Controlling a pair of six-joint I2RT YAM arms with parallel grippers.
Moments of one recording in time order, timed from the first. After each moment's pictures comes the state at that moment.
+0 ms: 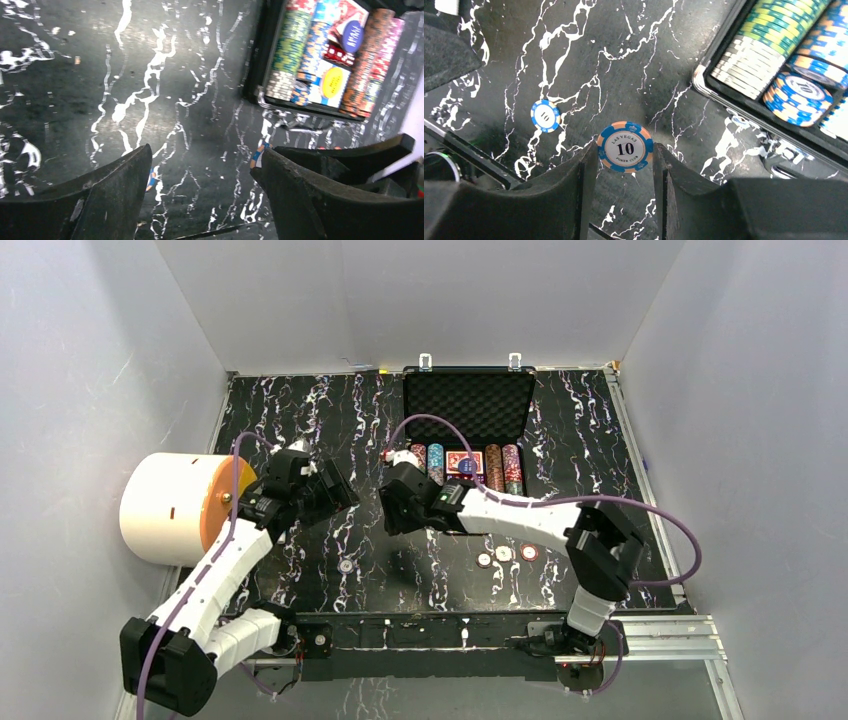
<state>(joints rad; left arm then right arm) -0.32 1.02 0.81 -0.64 0.05 -0.70 1.09 1.74 1.28 -0.44 0.15 0.60</state>
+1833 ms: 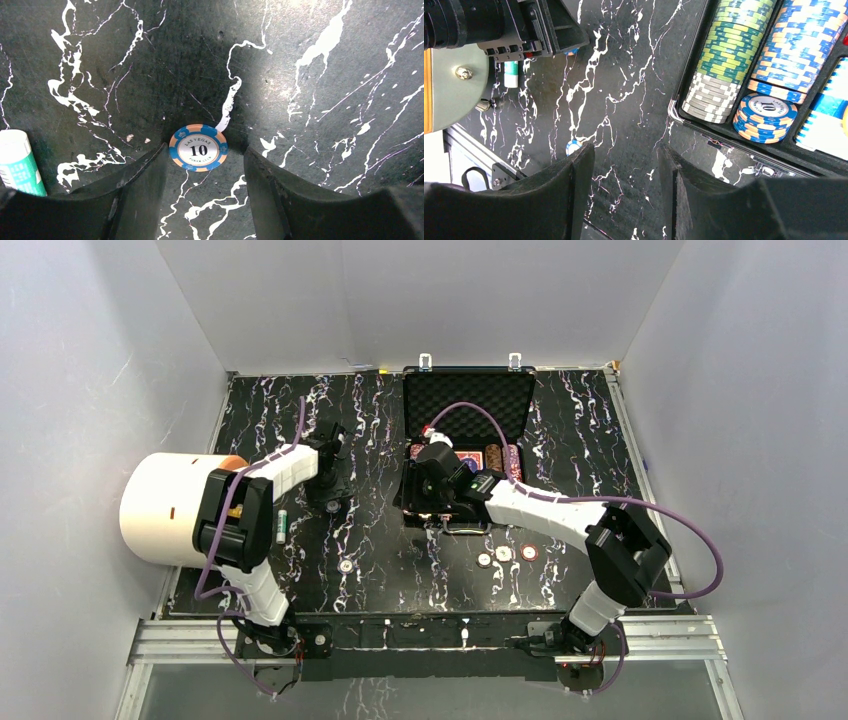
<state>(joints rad) -0.26 1.77 1.11 -0.66 -0.17 -0.52 0.92 1.61 1.11 -0.22 0.04 0.78</state>
